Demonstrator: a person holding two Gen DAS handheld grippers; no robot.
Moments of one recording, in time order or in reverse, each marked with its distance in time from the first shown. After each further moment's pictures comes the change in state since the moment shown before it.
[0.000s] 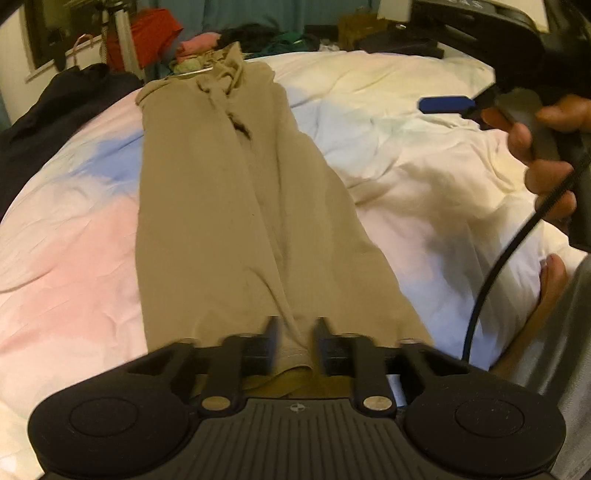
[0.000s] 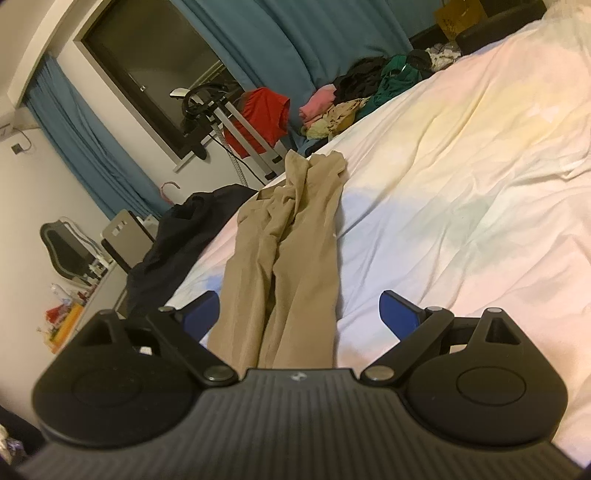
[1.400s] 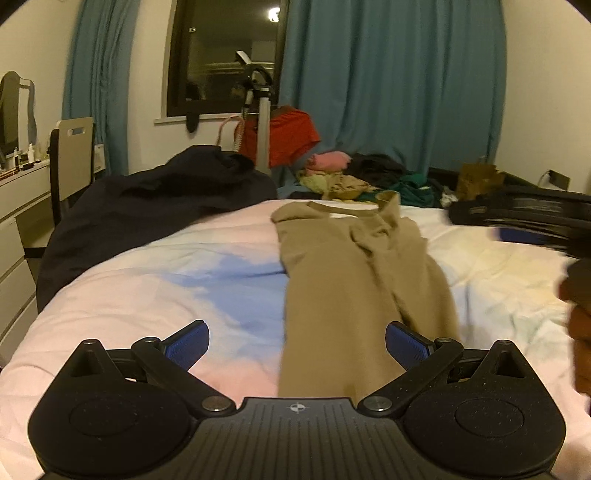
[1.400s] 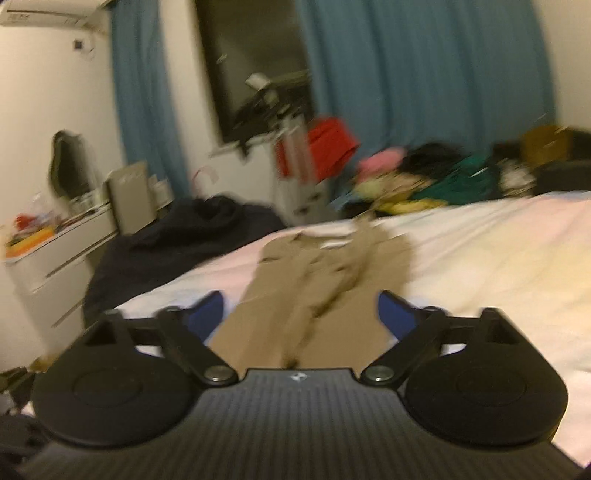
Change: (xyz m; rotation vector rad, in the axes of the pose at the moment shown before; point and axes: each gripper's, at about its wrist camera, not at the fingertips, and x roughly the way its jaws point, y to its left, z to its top) left arm 0.026 0.103 0.083 -0.297 -0.433 0.273; right arm 0.139 0.098 0.034 -0.476 -0.053 -0.003
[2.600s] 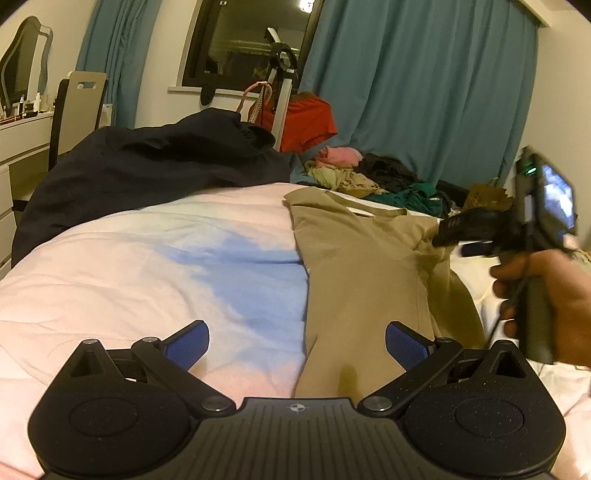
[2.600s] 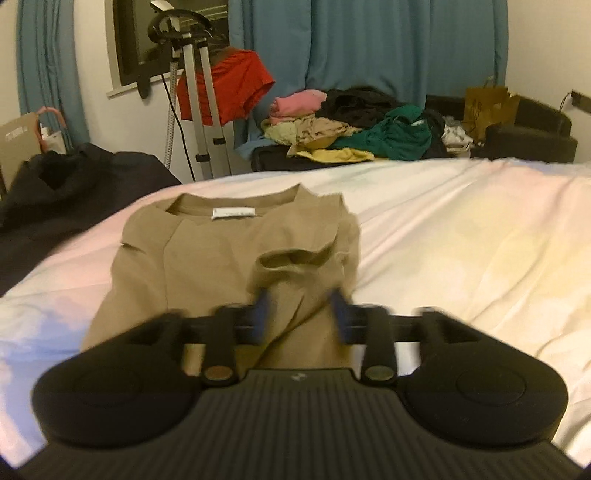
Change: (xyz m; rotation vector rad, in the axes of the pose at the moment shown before) left arm 0.049 0.027 -0.008 -0.141 0.040 -0.036; right arm 0.116 -0.042 0.022 0.046 0.119 -0.319
